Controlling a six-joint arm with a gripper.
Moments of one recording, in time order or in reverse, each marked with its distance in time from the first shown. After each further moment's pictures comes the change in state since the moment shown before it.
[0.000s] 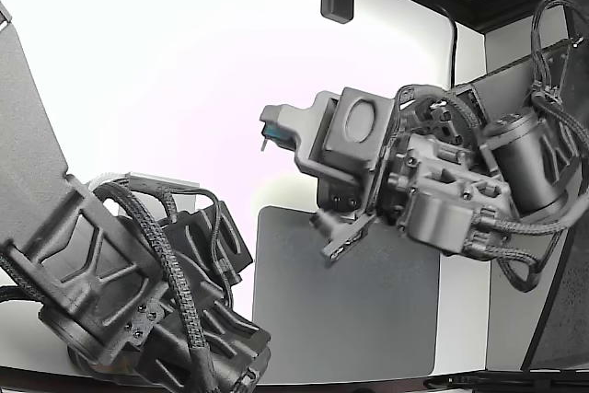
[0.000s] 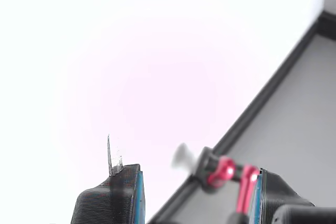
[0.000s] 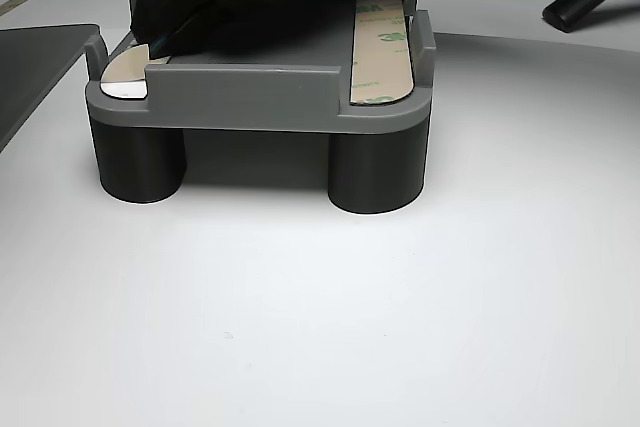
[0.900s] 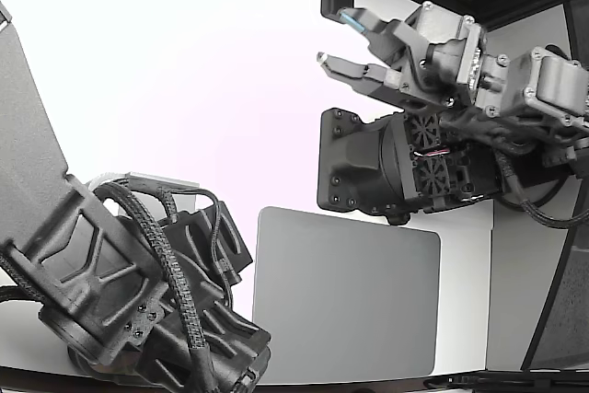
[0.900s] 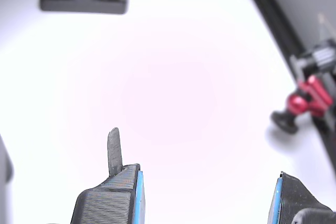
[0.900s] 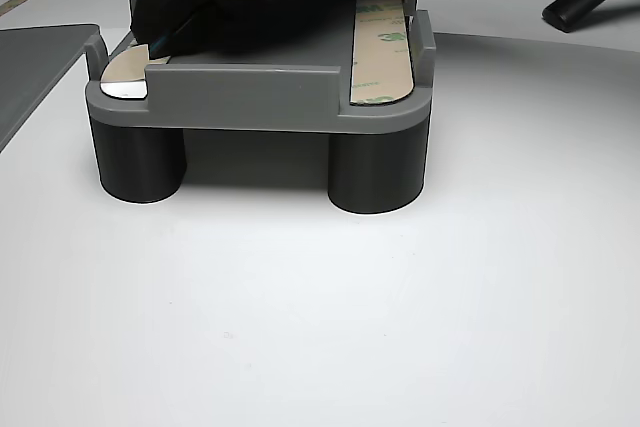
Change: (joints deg) arm -21.6 27.2 5.6 -7.3 -15.8 52.2
